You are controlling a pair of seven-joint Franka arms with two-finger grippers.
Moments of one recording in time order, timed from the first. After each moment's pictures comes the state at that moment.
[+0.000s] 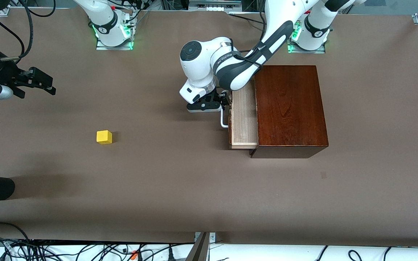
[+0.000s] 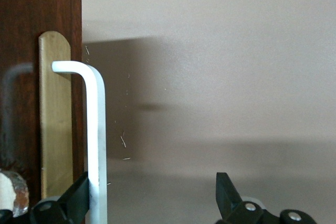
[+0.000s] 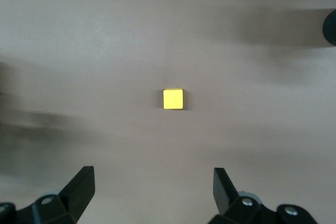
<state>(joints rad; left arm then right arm) -0.51 0.72 -0.48 -1.46 0.52 1.96 -1.13 -0.01 0.02 0.05 -1.61 0.06 1.64 -0.06</state>
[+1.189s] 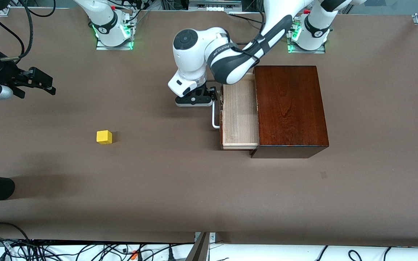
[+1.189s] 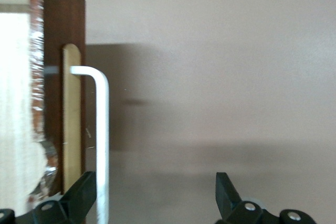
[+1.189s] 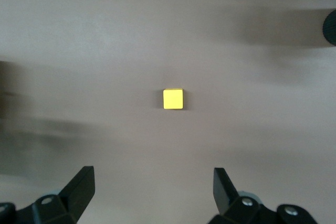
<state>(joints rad) -0.53 0.70 -0.52 -1.33 0.44 1.94 -1.13 -0.01 0.02 0.05 -1.61 0.06 1.64 -0.06</state>
